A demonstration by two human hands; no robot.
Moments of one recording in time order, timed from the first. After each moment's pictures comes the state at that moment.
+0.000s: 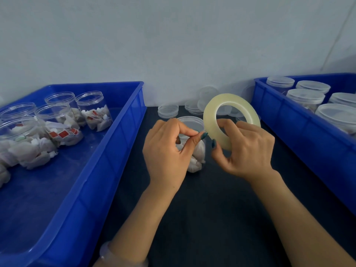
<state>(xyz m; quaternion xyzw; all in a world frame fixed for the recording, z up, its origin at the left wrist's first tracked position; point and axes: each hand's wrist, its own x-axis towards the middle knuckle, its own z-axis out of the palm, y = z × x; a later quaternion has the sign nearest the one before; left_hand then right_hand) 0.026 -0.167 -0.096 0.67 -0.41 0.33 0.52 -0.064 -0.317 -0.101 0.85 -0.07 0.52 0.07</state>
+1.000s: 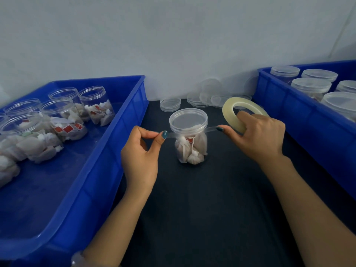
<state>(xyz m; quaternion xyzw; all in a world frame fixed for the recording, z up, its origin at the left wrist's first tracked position) 0.053 -0.127 -0.124 0.75 -0.23 0.16 0.61 -0.061 -0.354 -0.112 0.87 -0.21 0.44 0.04</state>
